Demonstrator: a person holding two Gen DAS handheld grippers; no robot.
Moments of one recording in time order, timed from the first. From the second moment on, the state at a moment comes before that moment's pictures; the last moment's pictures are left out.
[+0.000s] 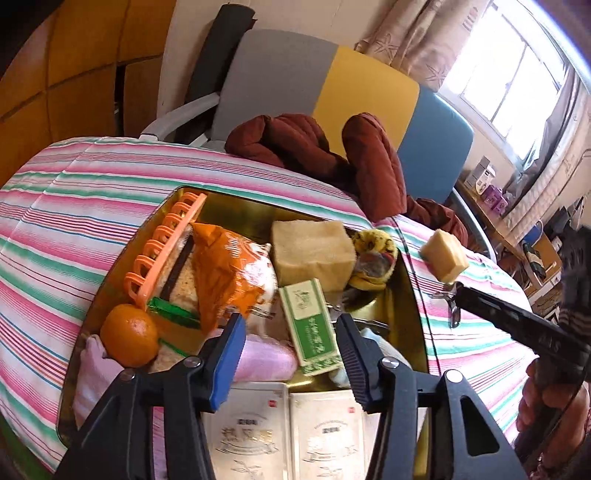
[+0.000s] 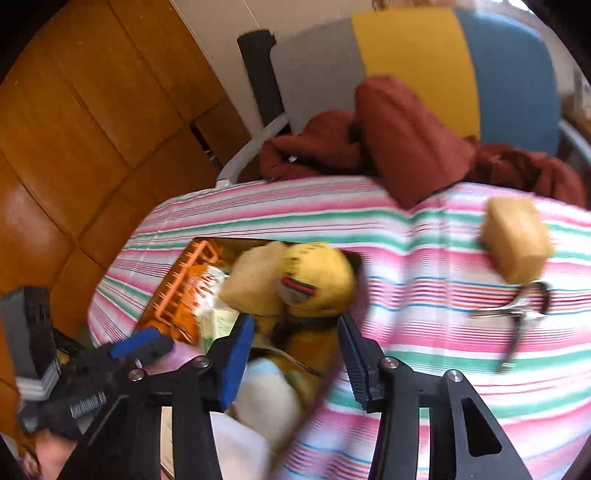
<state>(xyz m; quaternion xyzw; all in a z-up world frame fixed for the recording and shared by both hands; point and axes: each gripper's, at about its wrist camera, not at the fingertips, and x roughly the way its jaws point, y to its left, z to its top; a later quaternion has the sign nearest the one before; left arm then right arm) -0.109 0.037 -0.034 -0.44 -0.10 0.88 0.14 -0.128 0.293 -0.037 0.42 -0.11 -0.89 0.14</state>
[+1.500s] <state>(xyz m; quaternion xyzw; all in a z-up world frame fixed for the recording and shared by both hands) -0.057 0.139 -0.019 -0.44 0.04 0.88 0.17 -0.194 0.420 -0.119 0.52 -0.17 -0.83 -0.12</state>
